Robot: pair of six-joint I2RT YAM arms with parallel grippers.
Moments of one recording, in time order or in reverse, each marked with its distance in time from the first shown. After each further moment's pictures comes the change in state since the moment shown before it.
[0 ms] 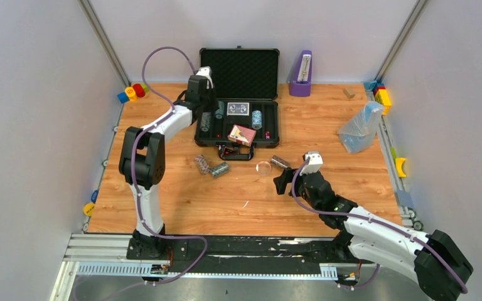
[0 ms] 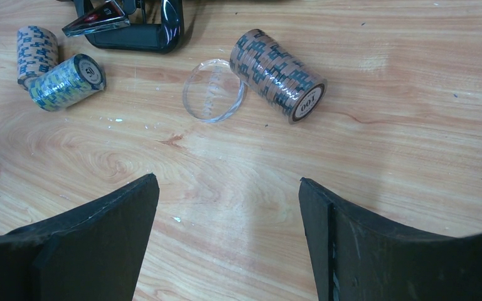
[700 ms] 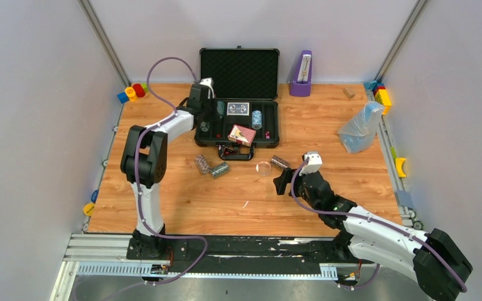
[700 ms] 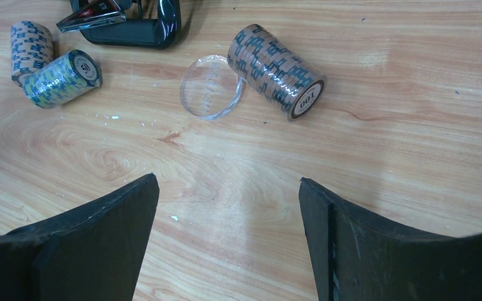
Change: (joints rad) left arm 0.000 -0.036 -0.119 -0.004 0.058 -0.023; right arm 0.000 0.010 0.000 0.001 -0.002 0.000
